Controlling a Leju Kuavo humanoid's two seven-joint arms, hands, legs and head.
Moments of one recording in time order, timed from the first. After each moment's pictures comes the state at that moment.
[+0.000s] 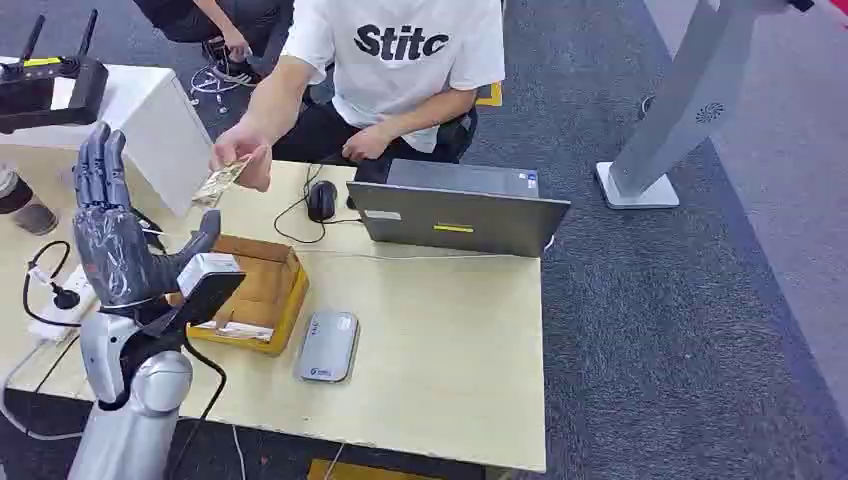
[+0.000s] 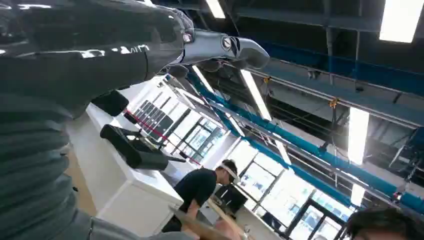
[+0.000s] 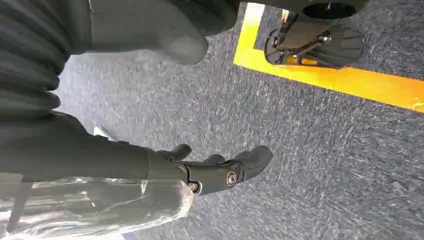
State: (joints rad) left arm -0.27 0.05 -0.17 -1.42 -0.97 0.49 -0.22; right arm -0.09 0.17 -0.56 -0.24 0.95 -0.24 0.07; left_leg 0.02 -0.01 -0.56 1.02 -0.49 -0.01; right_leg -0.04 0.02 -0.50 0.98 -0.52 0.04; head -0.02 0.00
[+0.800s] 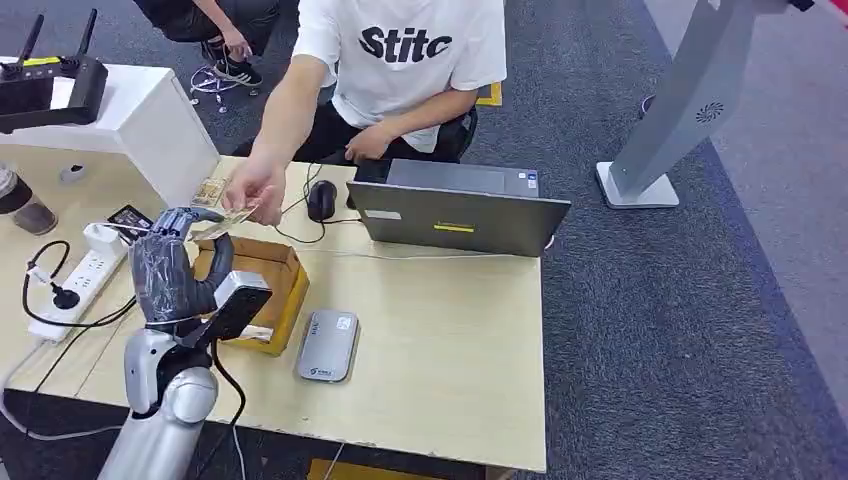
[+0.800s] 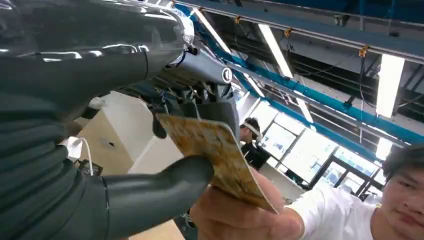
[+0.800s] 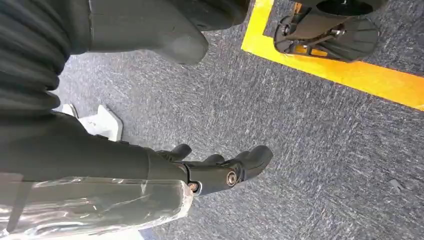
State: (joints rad) left arm -0.23 0.04 -0.20 -1.26 -0.90 0.51 -0.24; right arm -0.09 0.17 -0.50 -0.24 1.01 -0.25 0.10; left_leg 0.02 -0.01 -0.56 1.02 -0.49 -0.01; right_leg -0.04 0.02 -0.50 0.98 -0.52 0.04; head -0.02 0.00
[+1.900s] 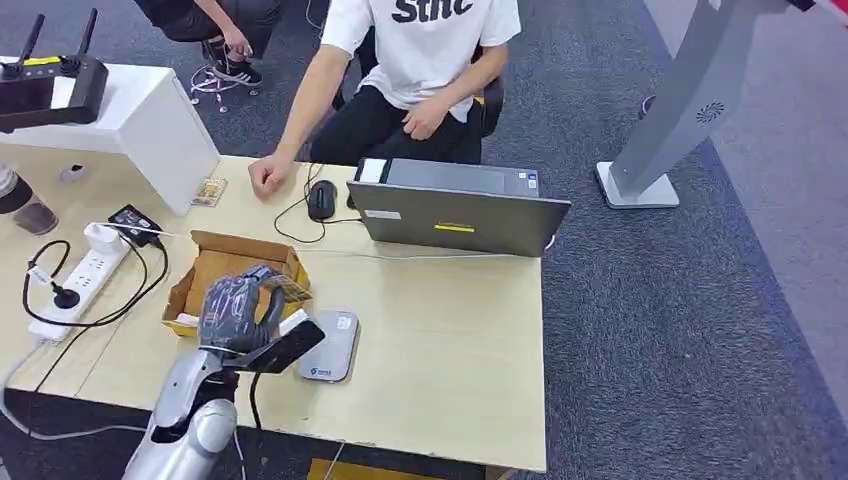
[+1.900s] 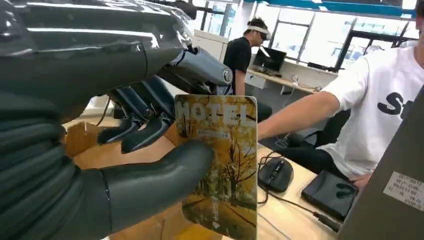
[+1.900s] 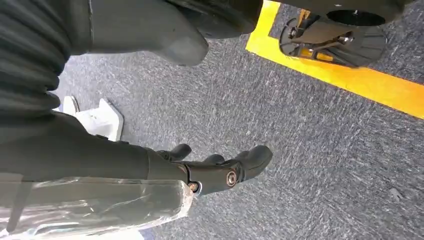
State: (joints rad) left arm -0.17 0.07 -0.30 -1.15 -0.98 0.22 -0.13; right arm -0.08 0.18 -0.49 -0.23 1.04 -0.24 0.10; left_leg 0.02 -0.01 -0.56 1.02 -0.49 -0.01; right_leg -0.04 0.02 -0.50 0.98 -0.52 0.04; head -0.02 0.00
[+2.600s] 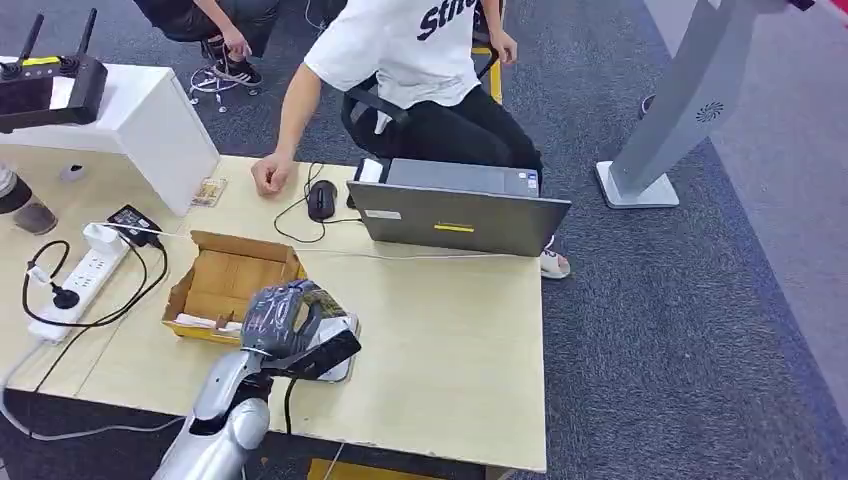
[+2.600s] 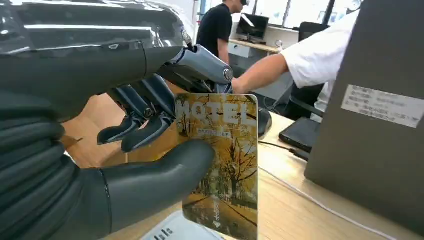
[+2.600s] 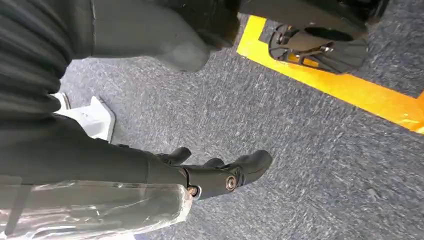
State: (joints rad) left arm -0.23 0.00 -0.37 -0.98 -1.01 0.21 -0.15; right arm -0.10 0.19 -0.49 -0.23 1.06 -0.22 0.09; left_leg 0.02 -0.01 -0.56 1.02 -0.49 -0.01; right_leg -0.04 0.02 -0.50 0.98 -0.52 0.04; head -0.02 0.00
